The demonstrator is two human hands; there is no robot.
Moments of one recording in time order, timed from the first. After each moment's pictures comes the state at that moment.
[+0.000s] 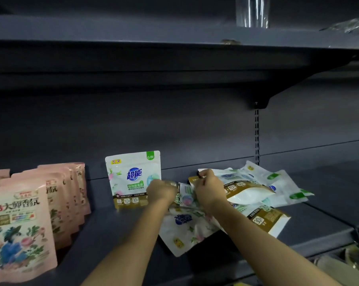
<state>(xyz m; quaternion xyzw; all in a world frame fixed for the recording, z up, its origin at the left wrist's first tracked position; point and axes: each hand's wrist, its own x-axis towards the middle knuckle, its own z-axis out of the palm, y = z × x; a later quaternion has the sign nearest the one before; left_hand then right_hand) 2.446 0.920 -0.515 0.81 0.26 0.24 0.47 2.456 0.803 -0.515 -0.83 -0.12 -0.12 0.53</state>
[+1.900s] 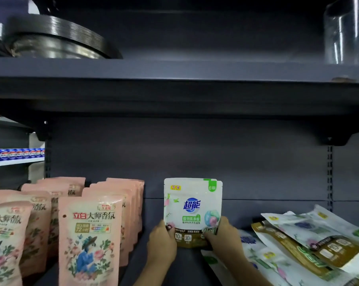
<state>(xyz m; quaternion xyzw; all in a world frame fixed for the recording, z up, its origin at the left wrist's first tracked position) 2.404 1.045 -0.567 0.85 0.25 0.34 0.32 2.475 0.913 -0.555 -0.89 -0.17 -0.09 0.42</state>
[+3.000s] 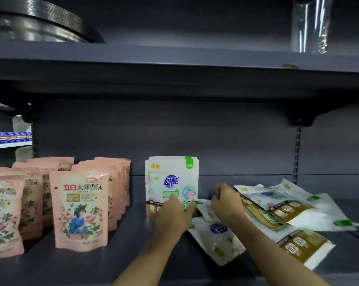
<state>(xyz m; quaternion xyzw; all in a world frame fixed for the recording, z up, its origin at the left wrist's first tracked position) 2.384 0.960 -0.547 0.90 0.23 0.27 0.26 2.450 0.840 -0.523 -0.88 -0.20 -0.16 0.40</state>
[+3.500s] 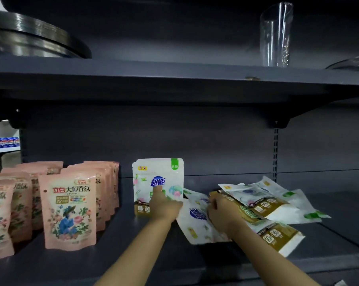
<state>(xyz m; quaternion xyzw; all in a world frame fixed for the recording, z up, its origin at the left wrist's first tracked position) 2.367 0.932 -0.519 0.73 0.22 0.31 0.56 2.430 0.795 -0.533 -0.90 -0.22 -0.11 0.36</state>
